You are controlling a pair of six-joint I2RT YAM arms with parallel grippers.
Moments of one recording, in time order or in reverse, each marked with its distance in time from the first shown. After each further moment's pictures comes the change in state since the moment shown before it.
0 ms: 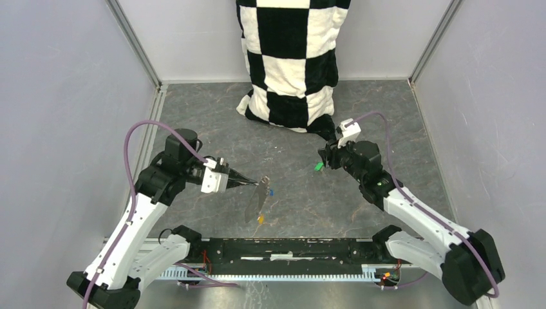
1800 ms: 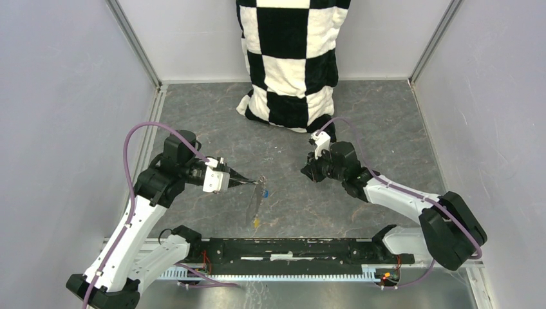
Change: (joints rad) left arm 0.000 -0.018 -0.021 0.028 -0.059 -0.075; right arm 0.056 0.313 0.024 0.047 -0.240 0.023
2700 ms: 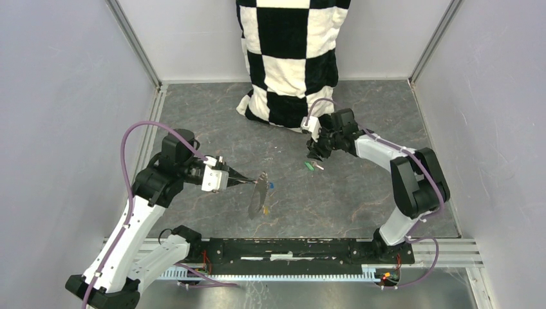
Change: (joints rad) left arm 0.000 0.002 0.024 -0.007 0.001 -0.013; right arm -0.251 0.387 0.409 -0.364 -0.356 -0.794
